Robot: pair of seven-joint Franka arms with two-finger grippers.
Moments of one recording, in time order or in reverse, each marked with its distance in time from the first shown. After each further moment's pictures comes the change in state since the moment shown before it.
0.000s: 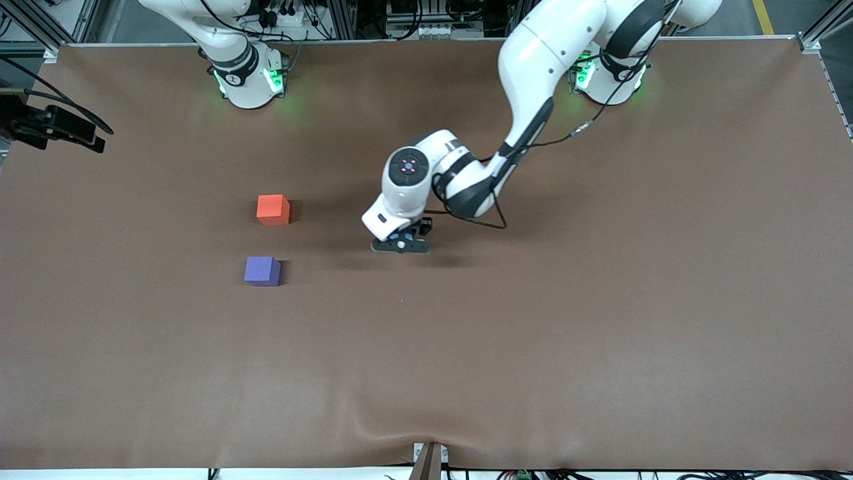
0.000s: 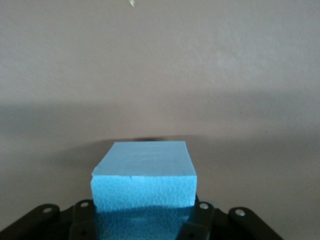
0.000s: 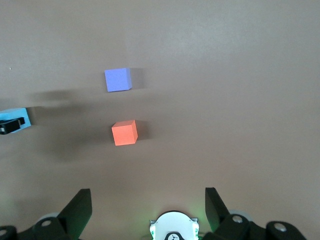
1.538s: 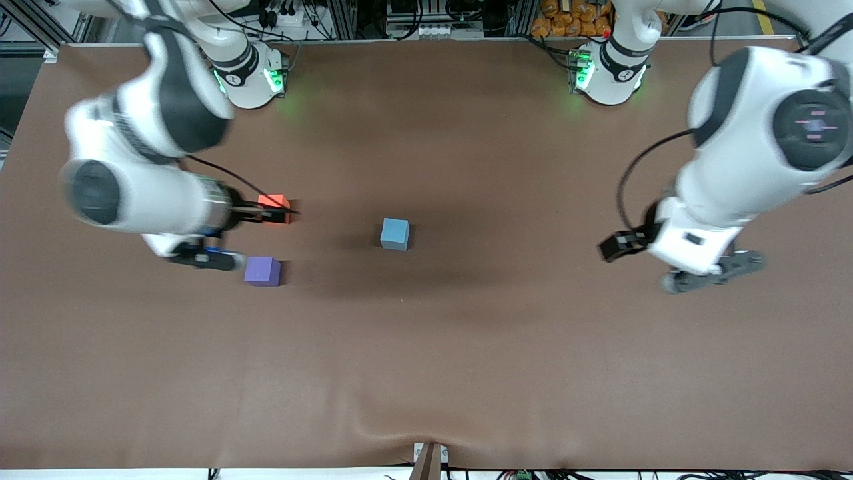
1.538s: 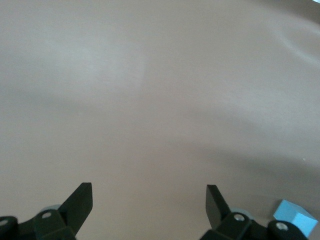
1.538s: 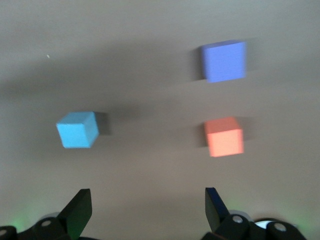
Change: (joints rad) left arm 0.564 -0.560 0.099 -0.026 0.000 -0.626 0.310; right arm 0.342 0.358 0.070 -0.029 0.132 0.284 0.478
